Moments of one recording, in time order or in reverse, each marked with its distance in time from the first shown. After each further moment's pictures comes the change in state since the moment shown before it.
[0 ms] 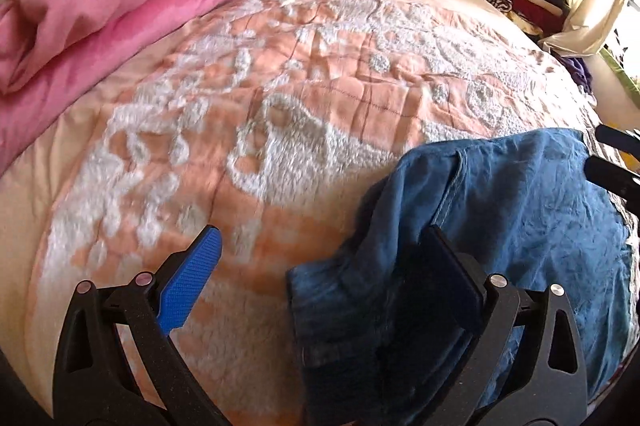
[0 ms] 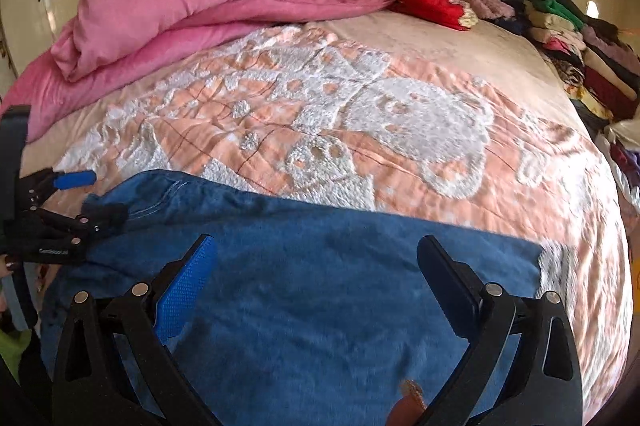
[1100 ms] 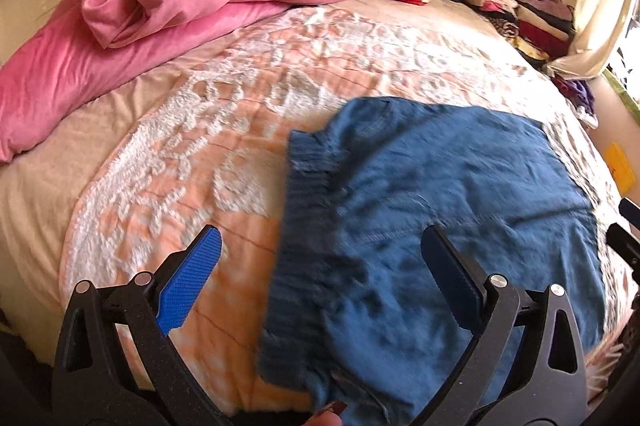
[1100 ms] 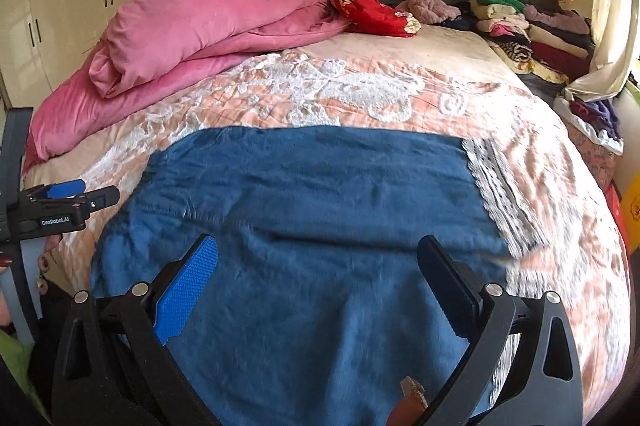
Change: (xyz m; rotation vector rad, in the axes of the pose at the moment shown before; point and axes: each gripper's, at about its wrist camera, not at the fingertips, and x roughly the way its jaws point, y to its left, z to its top) left arm -0.116 -0.032 -0.084 -0.092 -0.078 0.084; right arm -0.145 0.019 -0.131 0.166 -0.139 -0.048
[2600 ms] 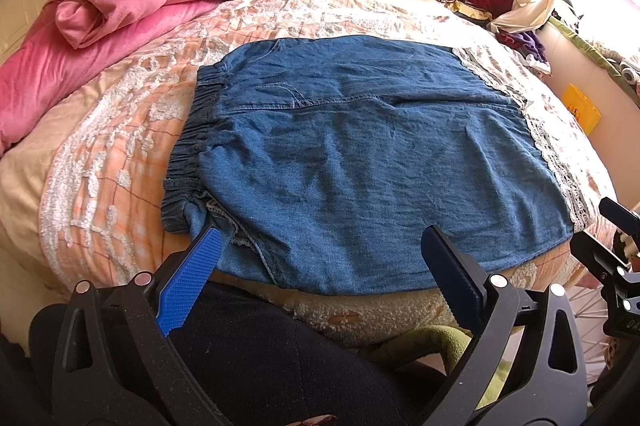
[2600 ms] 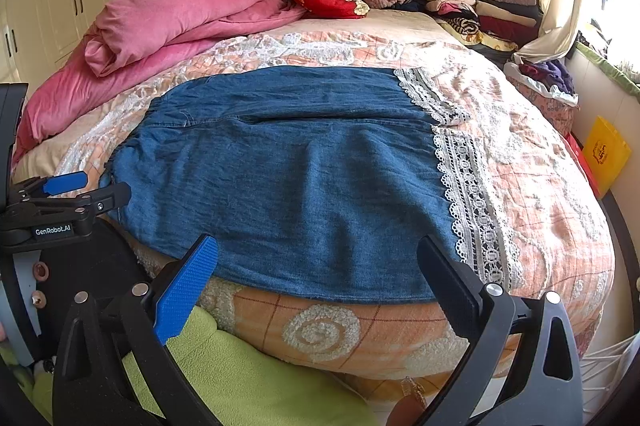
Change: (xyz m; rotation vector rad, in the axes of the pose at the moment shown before) left arm -0.069 -0.085 -0.113 0.155 0.009 -0.109; right arm -0.102 0.009 -0.135 0.108 0.006 -0.126
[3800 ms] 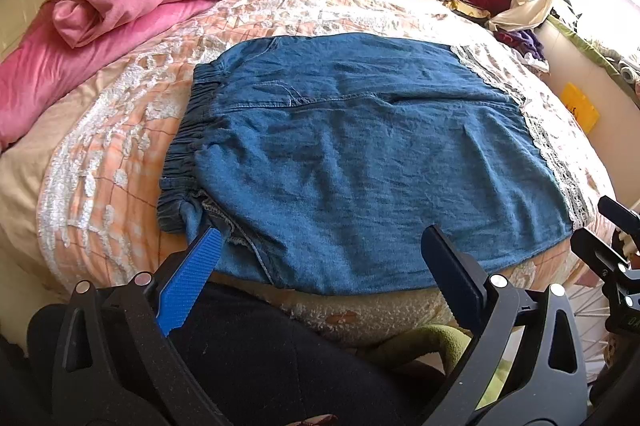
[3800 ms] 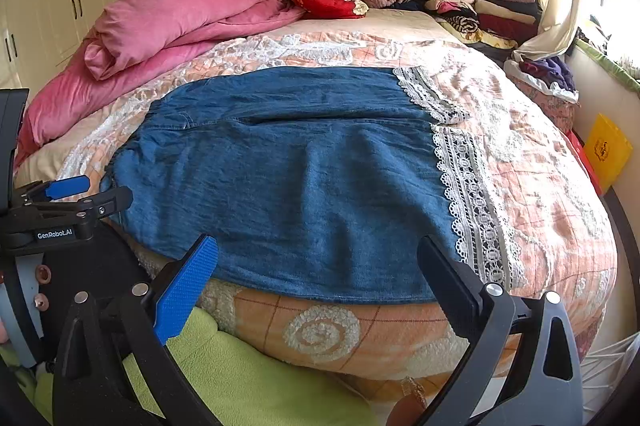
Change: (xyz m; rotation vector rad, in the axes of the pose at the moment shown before) left arm 0.000 0.000 0.001 -0.006 0.002 -0.004; right arm -0.001 -0.001 0.003 0.006 -0.008 0.007
